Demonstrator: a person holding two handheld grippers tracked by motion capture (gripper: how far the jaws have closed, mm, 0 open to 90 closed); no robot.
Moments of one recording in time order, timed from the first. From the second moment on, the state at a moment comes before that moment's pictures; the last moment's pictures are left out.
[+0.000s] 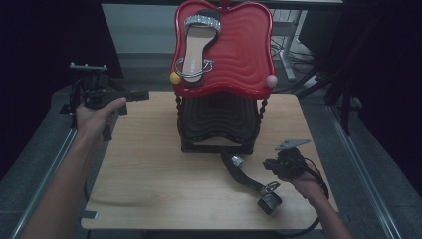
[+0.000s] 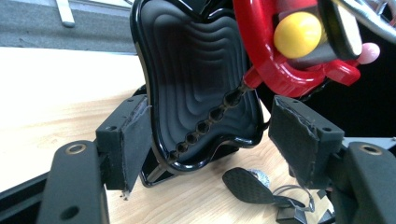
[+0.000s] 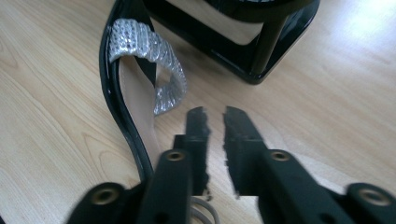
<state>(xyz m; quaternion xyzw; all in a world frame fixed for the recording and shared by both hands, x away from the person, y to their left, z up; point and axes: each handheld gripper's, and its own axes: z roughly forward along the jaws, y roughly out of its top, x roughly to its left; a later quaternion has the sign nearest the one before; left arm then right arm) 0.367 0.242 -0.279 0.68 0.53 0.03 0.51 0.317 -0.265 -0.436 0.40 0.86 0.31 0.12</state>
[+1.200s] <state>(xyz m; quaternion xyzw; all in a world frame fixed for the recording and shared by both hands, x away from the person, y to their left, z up) 0.365 0.230 -0.295 0.69 0.53 0.02 0.50 0.268 -0.192 -0.479 0.30 0.92 0.25 0.10</state>
